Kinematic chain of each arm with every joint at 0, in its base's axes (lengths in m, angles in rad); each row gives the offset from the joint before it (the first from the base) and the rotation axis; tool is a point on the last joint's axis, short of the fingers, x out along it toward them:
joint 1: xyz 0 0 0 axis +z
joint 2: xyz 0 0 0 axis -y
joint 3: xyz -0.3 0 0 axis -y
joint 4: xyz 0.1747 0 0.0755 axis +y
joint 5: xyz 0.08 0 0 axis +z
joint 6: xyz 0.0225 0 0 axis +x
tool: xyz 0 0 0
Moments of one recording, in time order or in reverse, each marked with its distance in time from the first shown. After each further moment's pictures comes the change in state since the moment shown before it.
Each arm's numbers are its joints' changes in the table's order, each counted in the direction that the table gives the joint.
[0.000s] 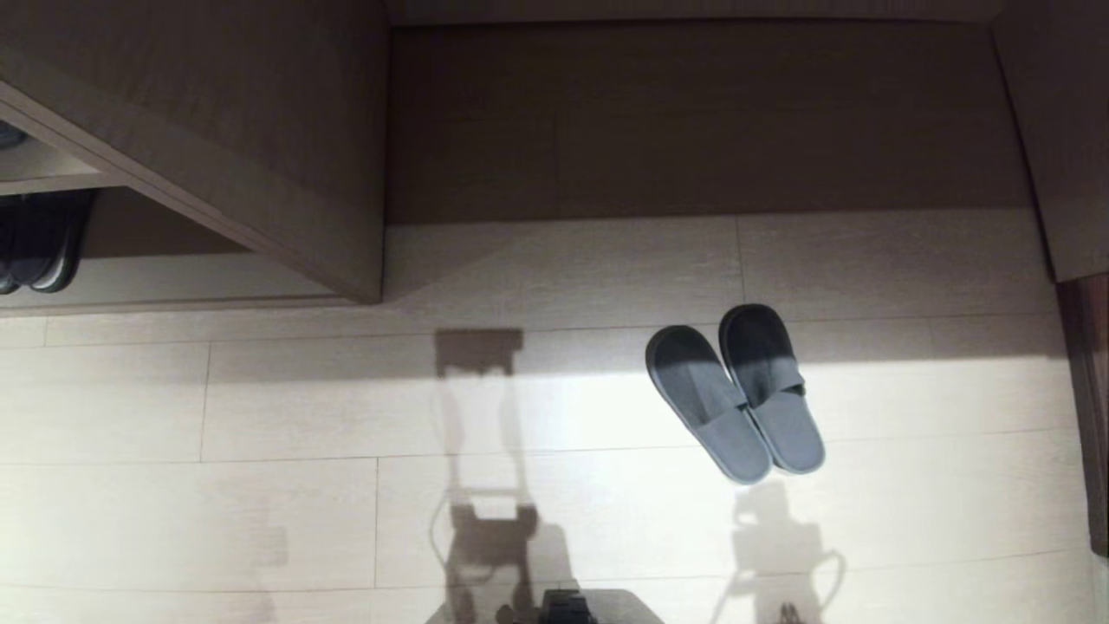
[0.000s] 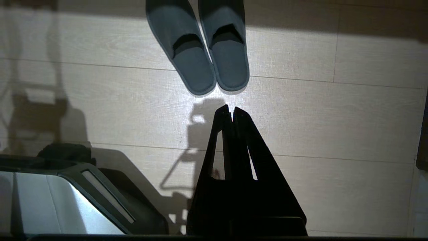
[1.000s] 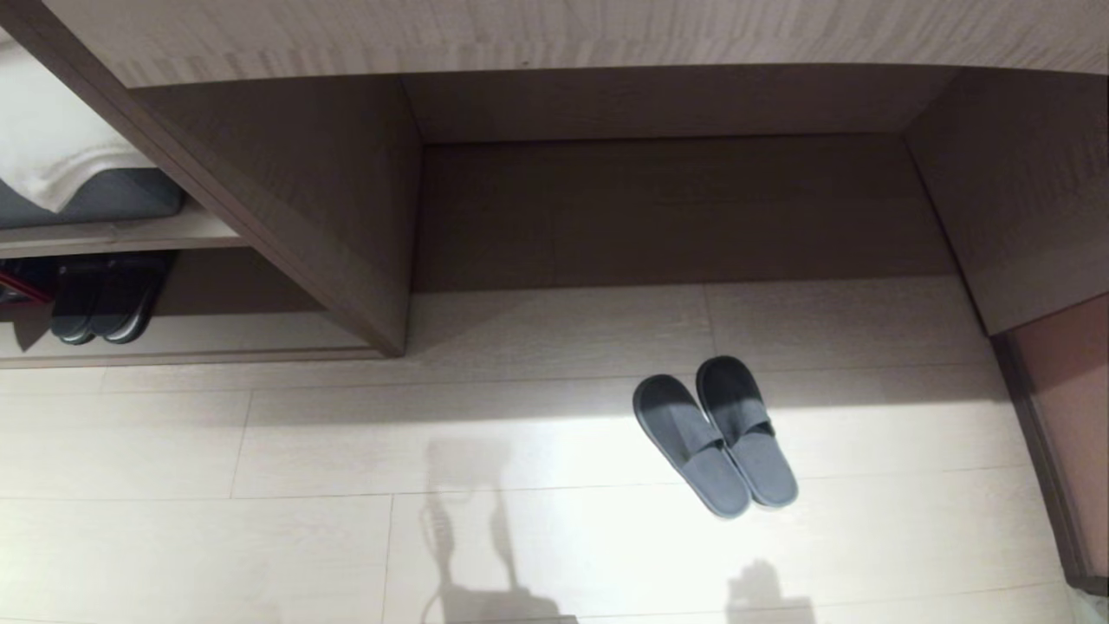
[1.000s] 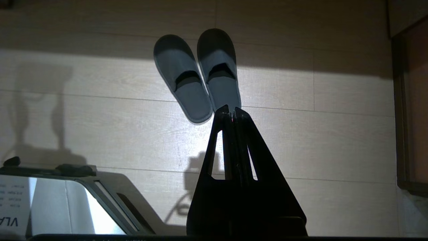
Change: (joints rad) left arm 0.000 0.000 0.000 0.000 0.000 0.000; right arm 0.000 -0.002 0.000 0.000 0.000 -0.001
